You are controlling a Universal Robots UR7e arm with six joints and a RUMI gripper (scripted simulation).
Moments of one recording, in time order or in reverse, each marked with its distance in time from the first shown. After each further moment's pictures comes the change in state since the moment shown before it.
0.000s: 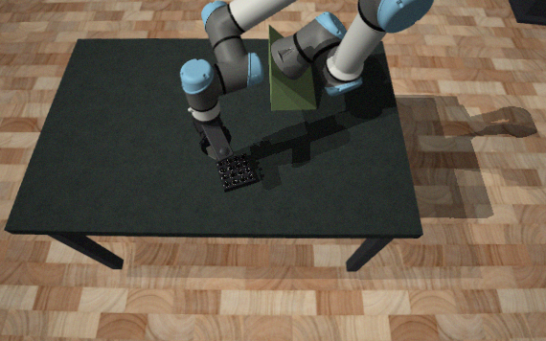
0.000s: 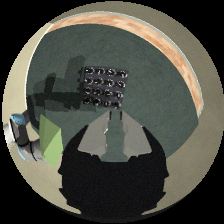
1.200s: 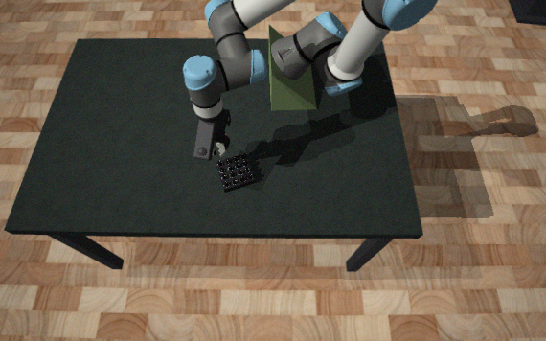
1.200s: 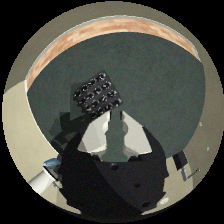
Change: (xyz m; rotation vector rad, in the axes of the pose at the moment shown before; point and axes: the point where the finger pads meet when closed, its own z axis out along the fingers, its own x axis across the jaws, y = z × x) arm 0.002 0.004 -0.008 0.000 0.000 0.700
